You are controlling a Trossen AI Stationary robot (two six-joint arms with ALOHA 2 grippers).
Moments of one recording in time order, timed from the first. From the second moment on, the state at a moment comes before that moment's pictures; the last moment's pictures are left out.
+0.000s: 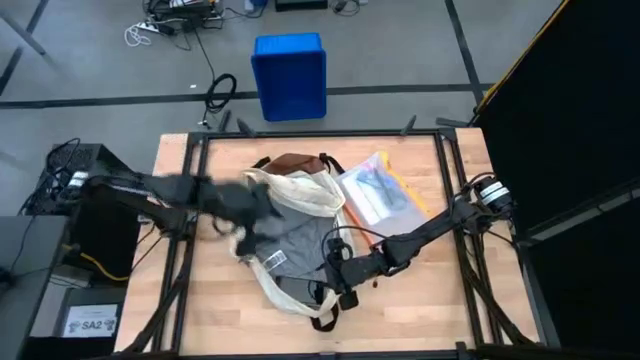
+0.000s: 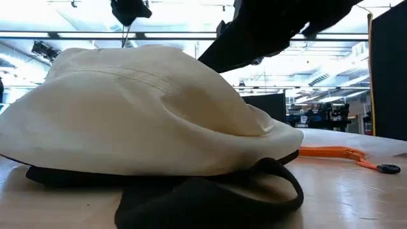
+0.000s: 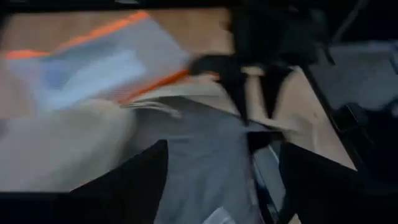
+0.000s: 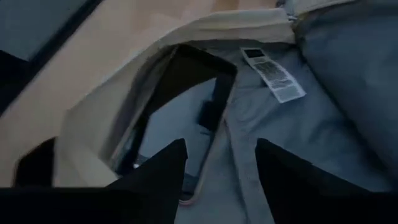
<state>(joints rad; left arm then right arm) -0.25 1.14 0.98 -0.44 -0.03 -0.09 0.44 1.85 1.12 0.07 0.31 0.01</state>
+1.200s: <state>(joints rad) -0.60 1.78 0.96 -0.11 -0.30 -0.32 0.45 2.01 1.16 0.09 0.27 0.09</state>
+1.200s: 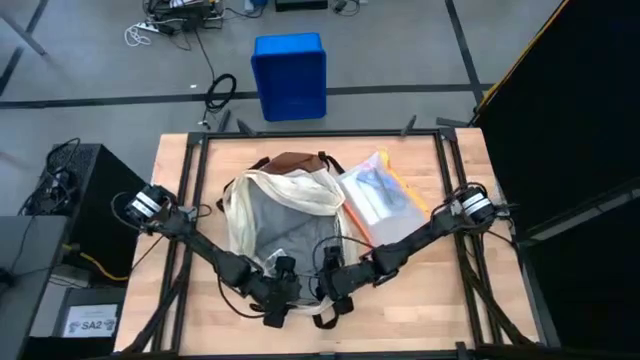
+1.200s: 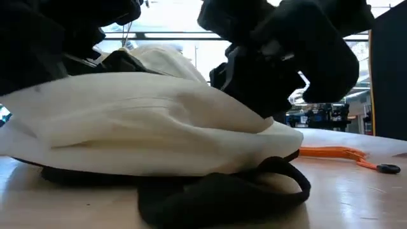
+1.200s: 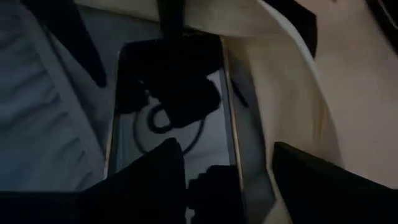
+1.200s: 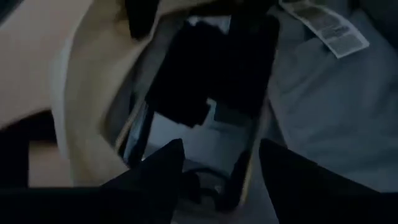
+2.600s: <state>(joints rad) -0.58 1.87 0.96 0.04 -0.64 -0.26 0.24 2.01 1.16 0.05 -0.37 0.59</state>
